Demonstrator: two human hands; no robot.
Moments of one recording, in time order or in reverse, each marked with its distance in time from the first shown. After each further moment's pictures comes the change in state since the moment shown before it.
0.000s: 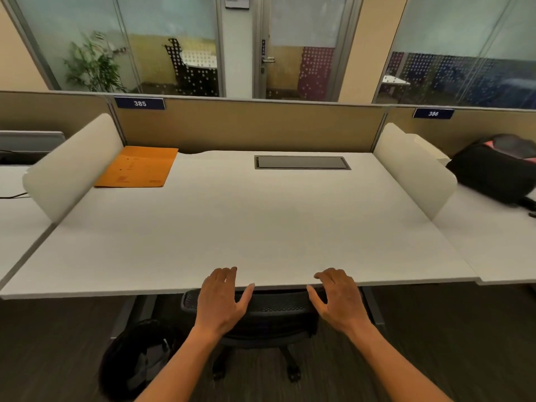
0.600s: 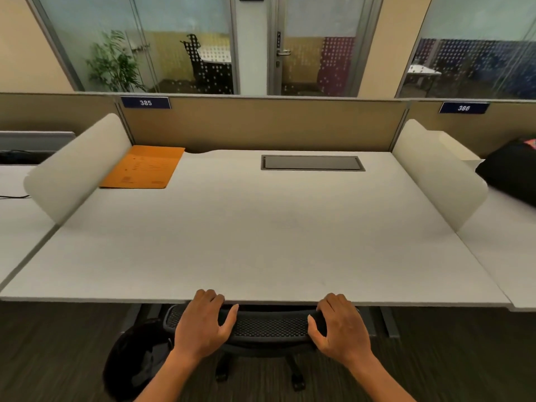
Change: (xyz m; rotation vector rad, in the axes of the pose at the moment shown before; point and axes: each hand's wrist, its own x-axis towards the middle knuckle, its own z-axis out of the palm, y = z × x) left_hand 0.004 -0.009 0.019 0.132 0.000 0.052; right_hand 0.000 0.040 0.033 0.043 -0.031 -0.086
